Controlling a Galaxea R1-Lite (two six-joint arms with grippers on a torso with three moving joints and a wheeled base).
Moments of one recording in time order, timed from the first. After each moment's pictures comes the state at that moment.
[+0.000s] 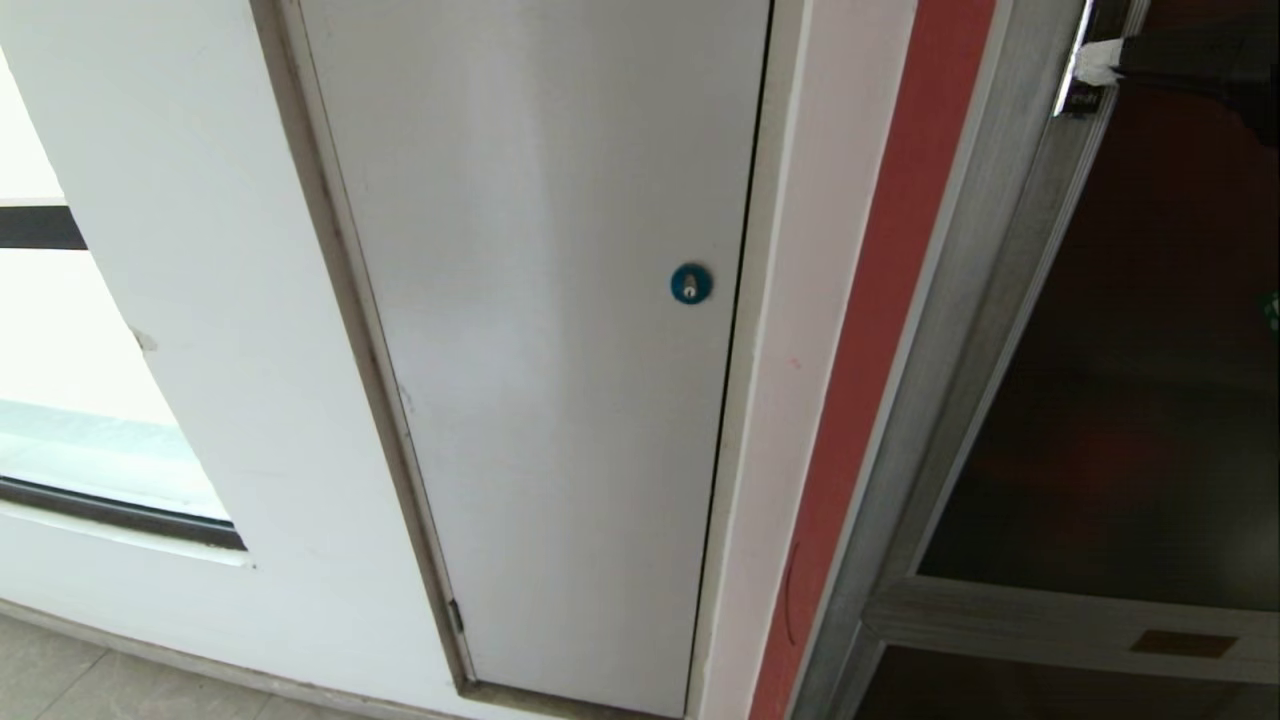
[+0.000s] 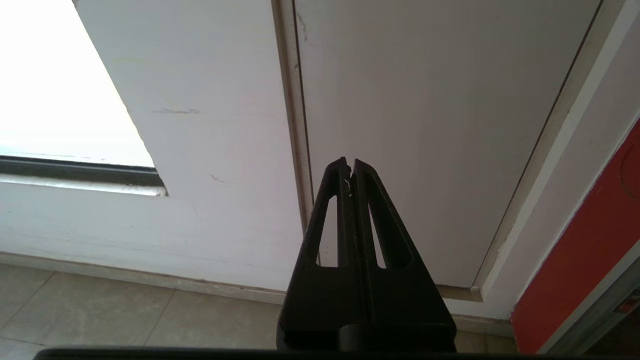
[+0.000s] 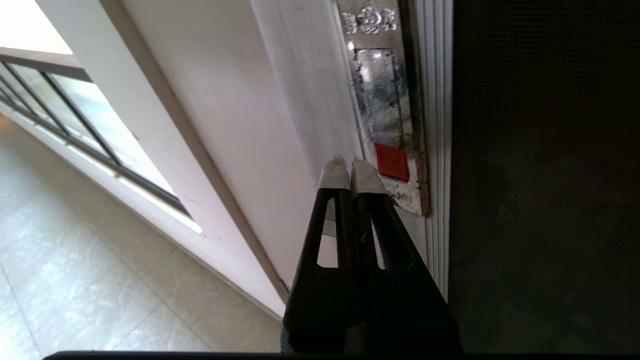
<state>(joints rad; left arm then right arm) 0.01 0.00 0.00 -0.01 -0.03 0.04 0.07 1.43 -1.61 0.18 0.36 0.26</state>
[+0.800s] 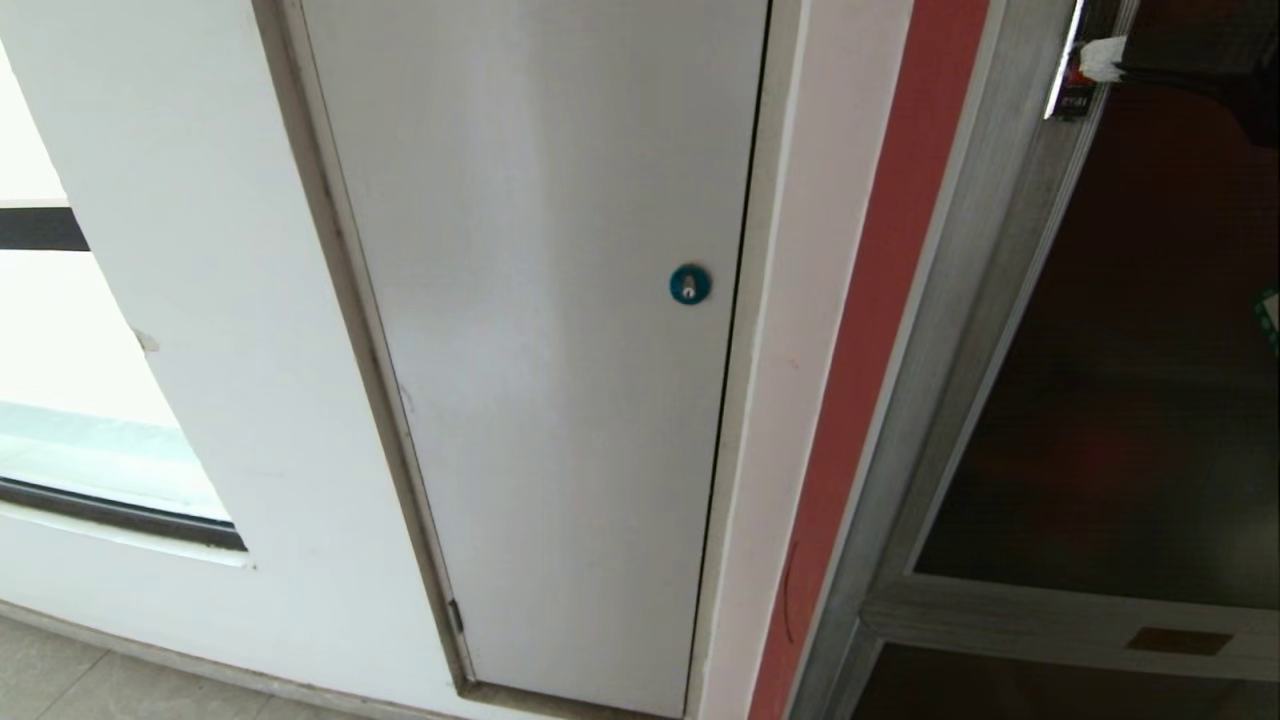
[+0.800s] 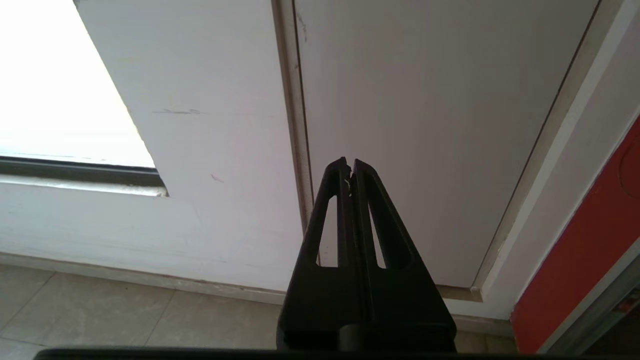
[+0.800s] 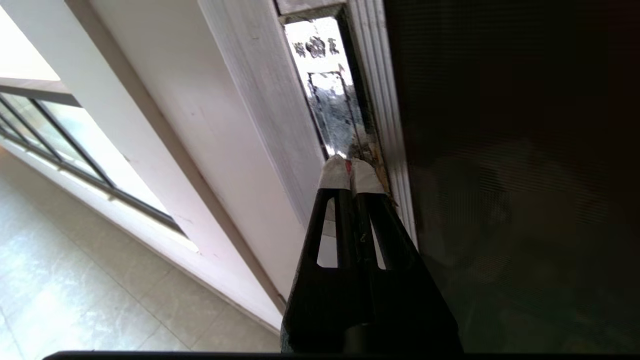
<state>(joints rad) 0.01 0.00 0.00 -0.01 -0.03 0.04 0.02 1.46 -1.61 0.14 0.34 0.30</state>
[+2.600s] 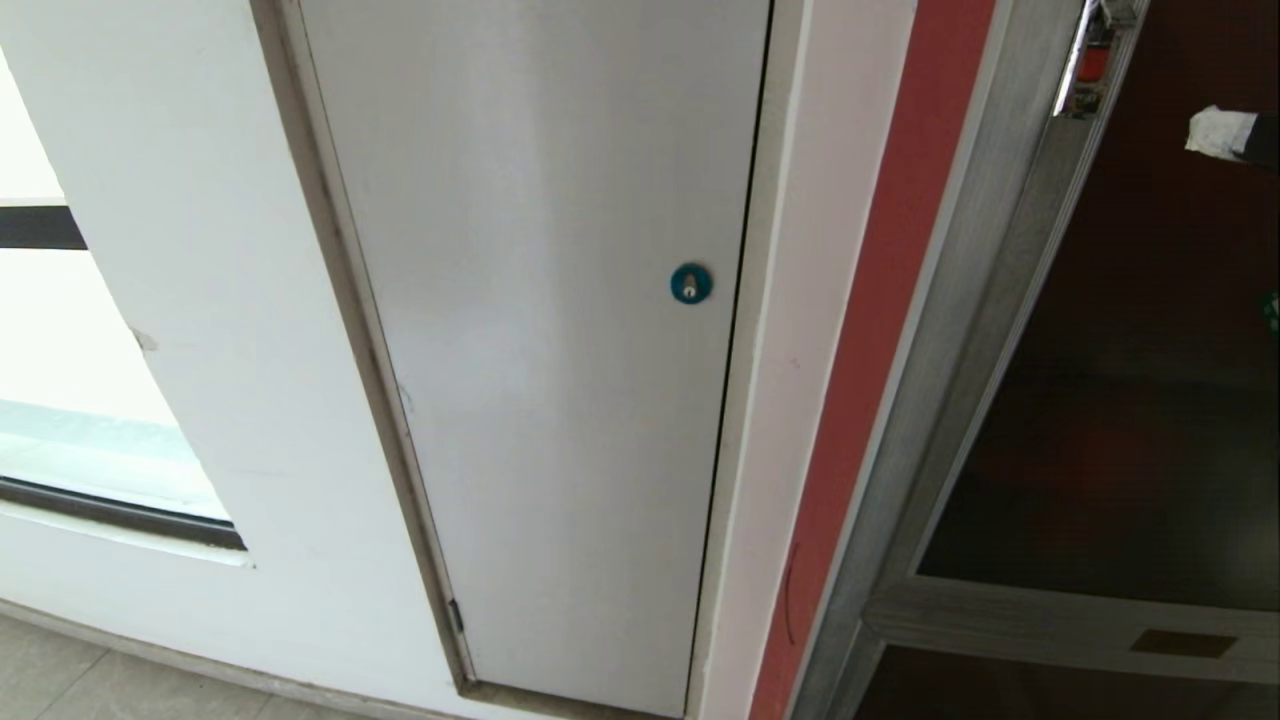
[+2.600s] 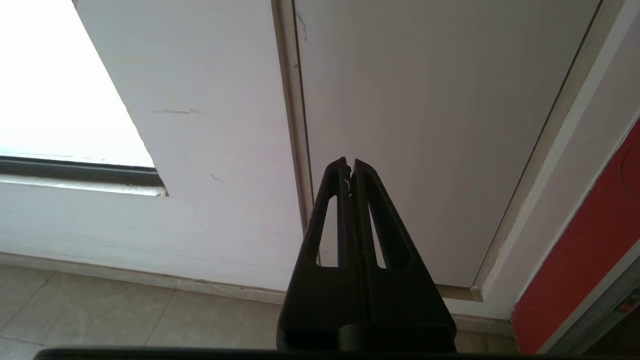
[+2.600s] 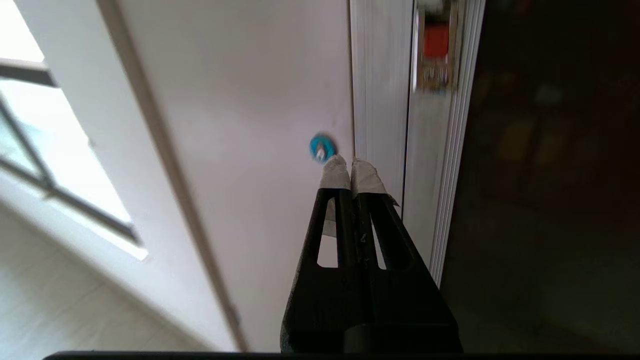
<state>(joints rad) 0.01 0.00 0.00 -0.01 -0.03 0.04 0.40 1.09 -1.08 -0.16 -0.09 0.10</state>
